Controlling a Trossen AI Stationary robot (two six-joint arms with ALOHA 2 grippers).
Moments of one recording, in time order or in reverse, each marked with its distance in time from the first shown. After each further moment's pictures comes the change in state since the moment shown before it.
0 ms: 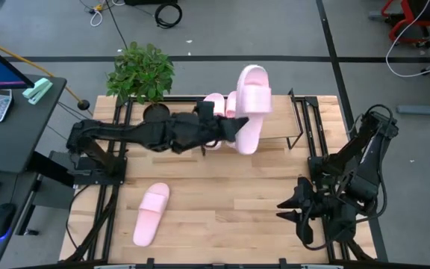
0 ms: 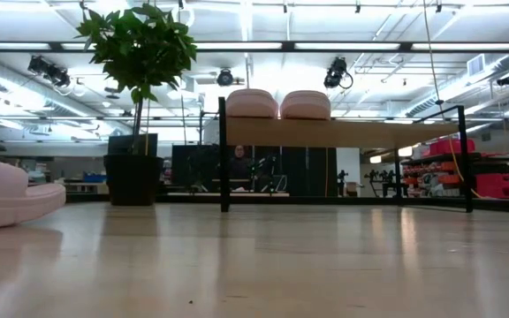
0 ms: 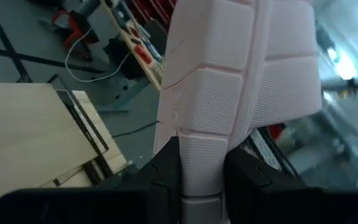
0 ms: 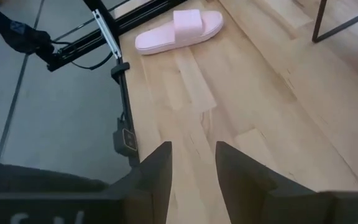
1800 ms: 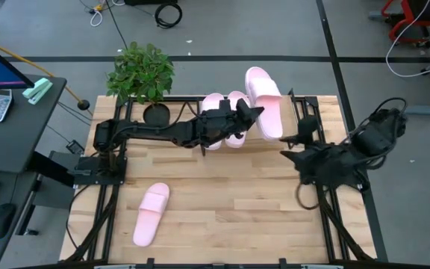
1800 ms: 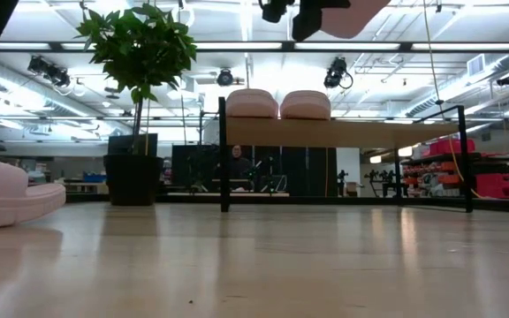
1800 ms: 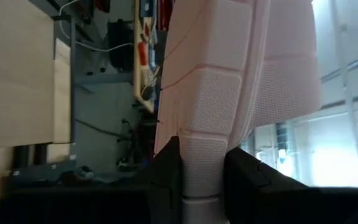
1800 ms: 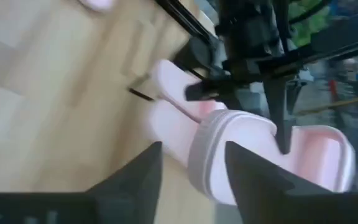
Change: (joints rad) left arm 0.129 0.245 0.000 0.298 0.035 -0.587; right arm -0.348 -0.029 0.400 -0.543 0.141 -1.285
